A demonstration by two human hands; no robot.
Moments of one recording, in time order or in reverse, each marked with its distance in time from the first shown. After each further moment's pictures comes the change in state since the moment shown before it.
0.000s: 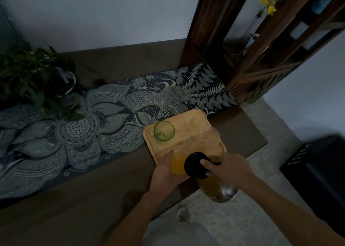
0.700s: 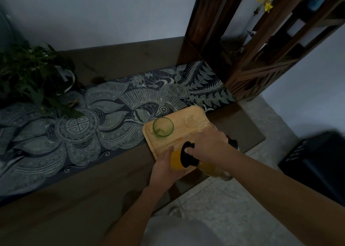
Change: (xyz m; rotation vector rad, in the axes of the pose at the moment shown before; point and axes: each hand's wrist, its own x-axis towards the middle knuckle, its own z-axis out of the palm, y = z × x) left_hand 0.002 -0.004 0.005 0.051 0.038 0.001; right_hand 0.020 -0.091 -0.043 -0.464 -0.118 -0.123
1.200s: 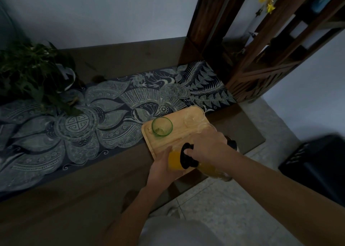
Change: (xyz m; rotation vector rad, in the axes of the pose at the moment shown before) left_hand -0.001 -0.001 0.001 -0.010 0.005 -0.017; right_hand -0.005 0.003 -0.006 0.045 -0.044 -0.012
